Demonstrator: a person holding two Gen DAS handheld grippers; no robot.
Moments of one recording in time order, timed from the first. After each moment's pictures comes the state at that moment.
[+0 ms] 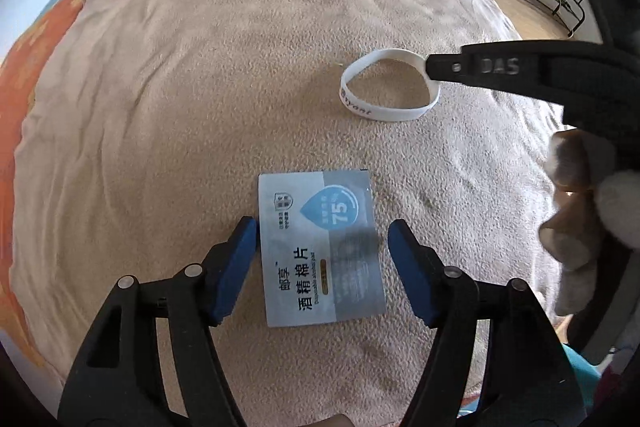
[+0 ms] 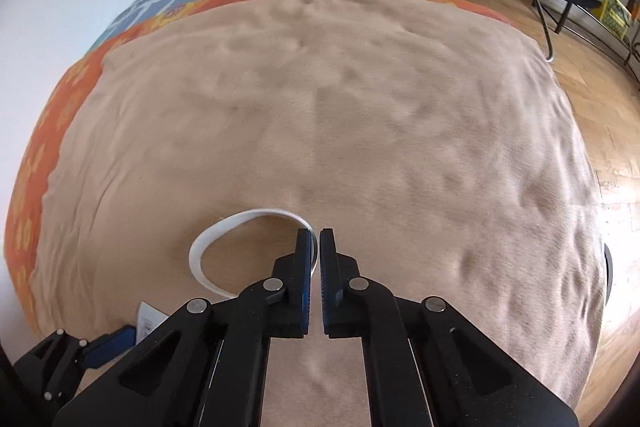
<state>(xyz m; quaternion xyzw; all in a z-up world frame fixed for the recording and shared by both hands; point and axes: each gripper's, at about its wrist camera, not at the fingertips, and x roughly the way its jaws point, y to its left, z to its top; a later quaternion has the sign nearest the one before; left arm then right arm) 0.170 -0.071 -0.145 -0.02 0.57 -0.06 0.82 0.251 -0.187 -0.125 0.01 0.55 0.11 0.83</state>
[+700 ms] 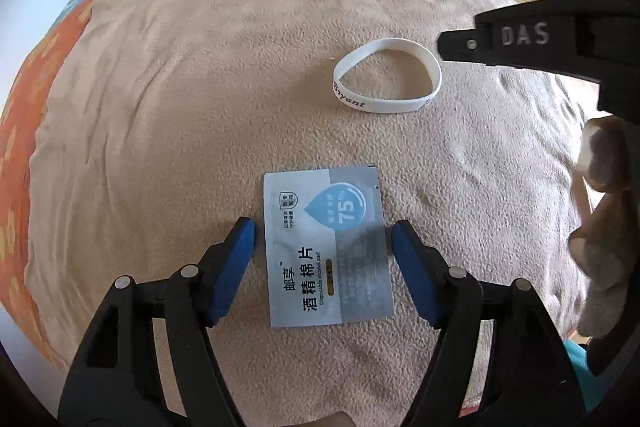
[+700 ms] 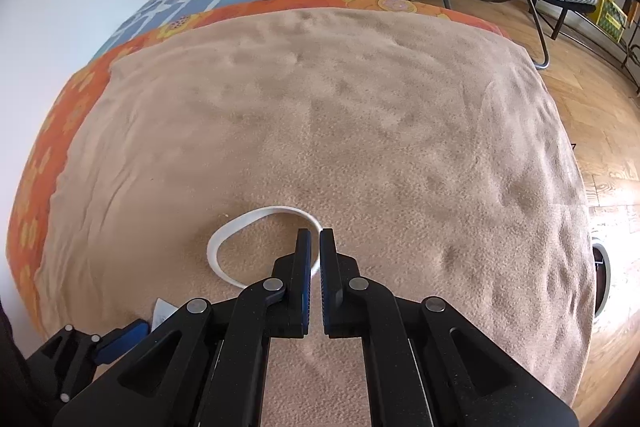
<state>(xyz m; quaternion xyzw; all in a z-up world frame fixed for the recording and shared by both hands) 0.171 -0.091 -0.147 0.02 0.57 -0.02 0.82 0.245 -0.189 -0.112 0.01 0.53 0.11 0.84</state>
